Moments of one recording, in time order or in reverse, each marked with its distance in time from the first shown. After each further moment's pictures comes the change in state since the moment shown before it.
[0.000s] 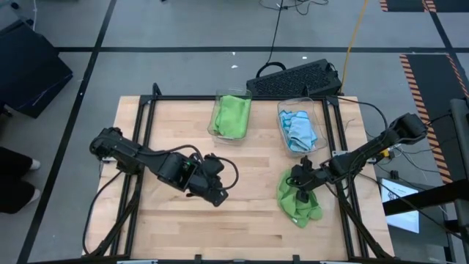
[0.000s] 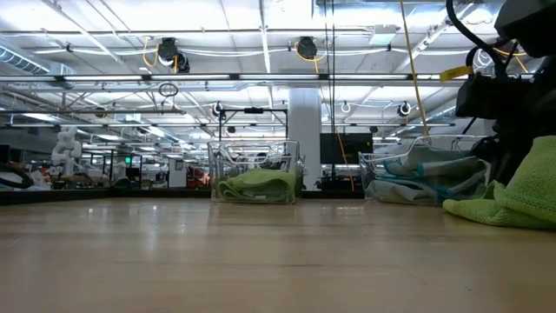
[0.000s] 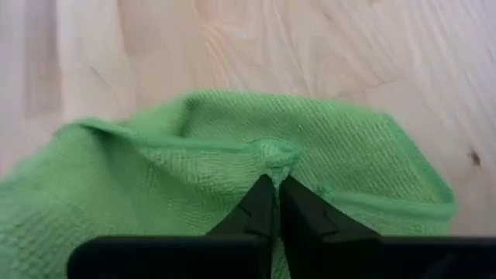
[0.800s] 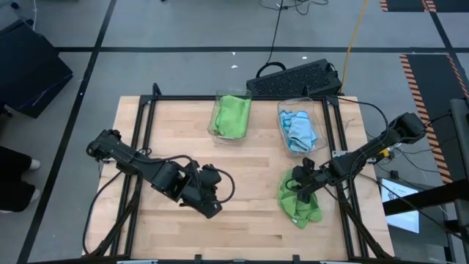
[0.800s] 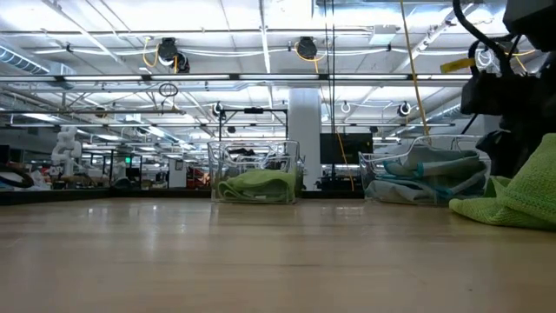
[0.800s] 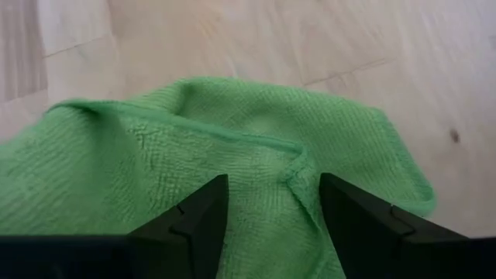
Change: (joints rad) left arm -0.081 0.000 0.000 0.000 0.016 0.044; right arm 0.037 0.004 0.053 -0.131 0.029 0.038
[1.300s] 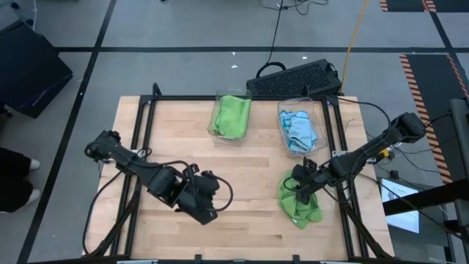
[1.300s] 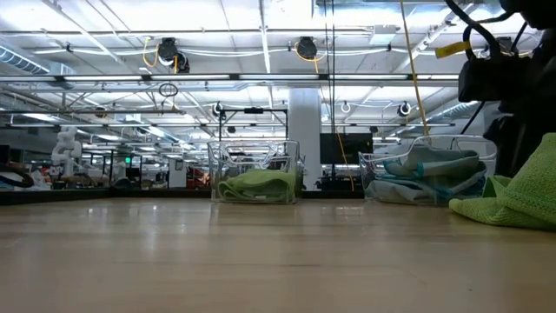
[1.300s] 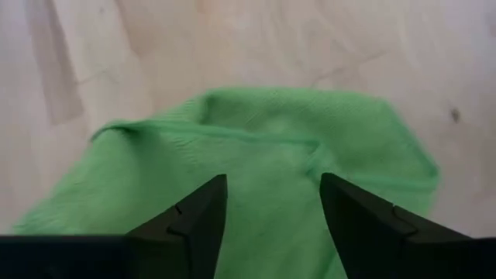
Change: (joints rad) left arm -0.045 0.000 0.000 0.003 -0.011 0.070; right arm 0.010 0.000 0.103 -0.137 -0.042 0.143
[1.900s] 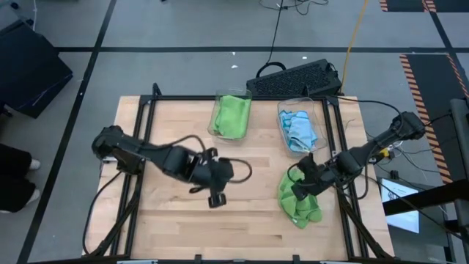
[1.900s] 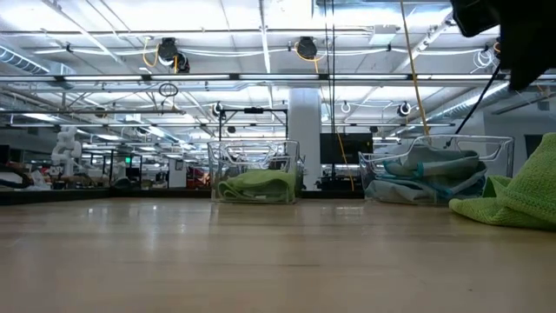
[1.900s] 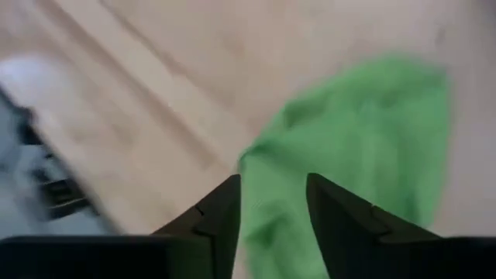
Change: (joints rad) left arm 0.186 0.000 0.000 0.143 0.112 0.432; right arm 0.041 -0.001 0.423 -0.421 -0.059 0.616
